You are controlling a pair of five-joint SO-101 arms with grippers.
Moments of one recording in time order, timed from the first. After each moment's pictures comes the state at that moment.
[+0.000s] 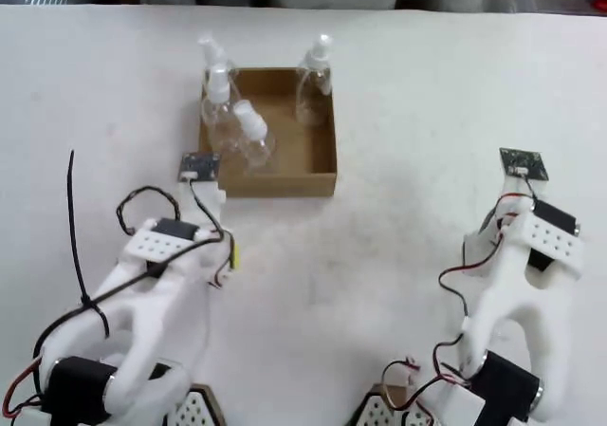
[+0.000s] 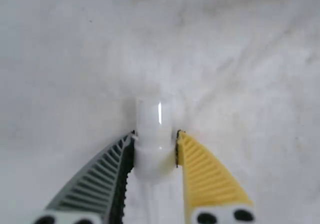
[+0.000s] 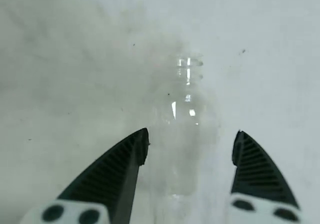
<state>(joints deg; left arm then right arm) 7.6 -19.1 60.9 47.3 16.7 25.9 -15.3 41.7 65.1 25.9</state>
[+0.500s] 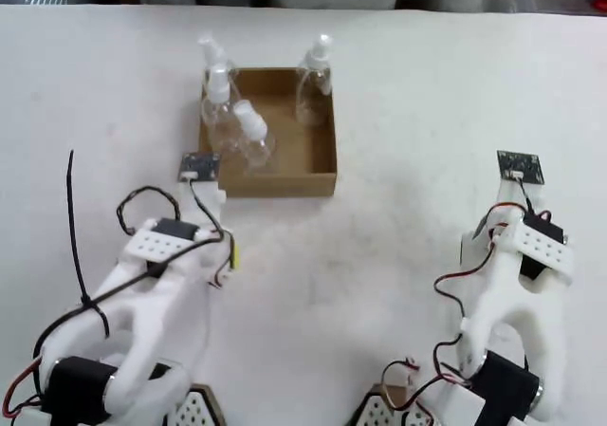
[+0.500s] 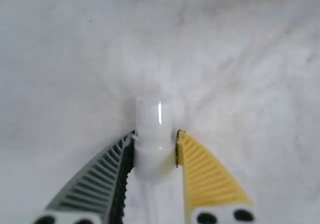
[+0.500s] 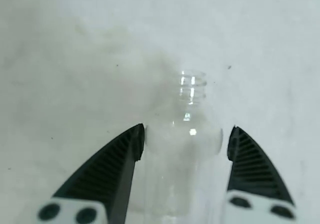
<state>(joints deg) 7.6 -19.1 60.9 47.3 16.7 25.9 -15.3 46.0 55.4 22.8</state>
